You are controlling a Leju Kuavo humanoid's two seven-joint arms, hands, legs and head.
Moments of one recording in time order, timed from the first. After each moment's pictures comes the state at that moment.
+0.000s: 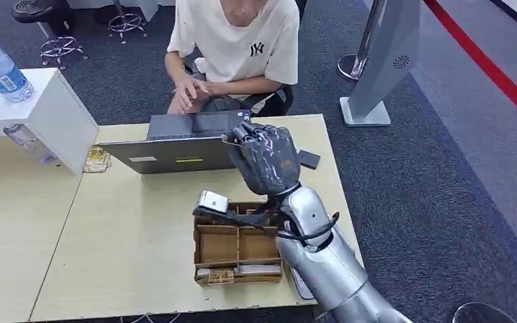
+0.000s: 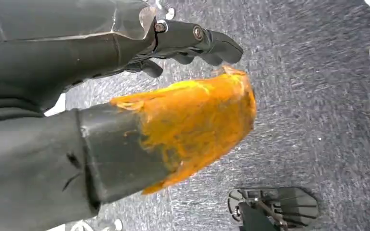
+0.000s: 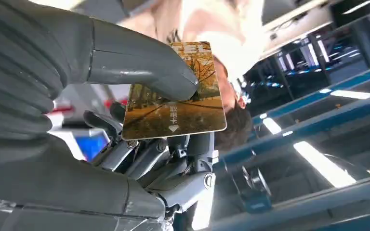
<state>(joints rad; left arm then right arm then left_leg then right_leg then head) -0.13 -0.19 0.78 -0.22 -1.15 0.18 0.01 -0.51 0.17 0.53 -1.26 1.29 -0.69 -0.15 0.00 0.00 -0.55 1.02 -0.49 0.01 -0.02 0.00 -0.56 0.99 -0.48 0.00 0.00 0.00</state>
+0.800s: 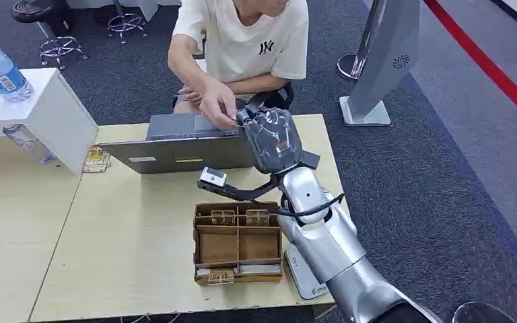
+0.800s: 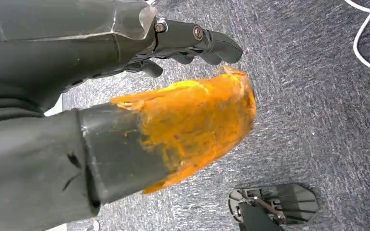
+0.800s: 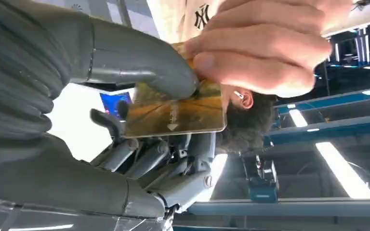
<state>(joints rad) -0.14 -0.20 0.75 -0.22 -1.18 0.17 0.03 -0.60 0.19 0.45 -1.11 1.47 -0.69 -0.07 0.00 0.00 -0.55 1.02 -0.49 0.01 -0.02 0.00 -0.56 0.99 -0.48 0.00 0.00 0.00</state>
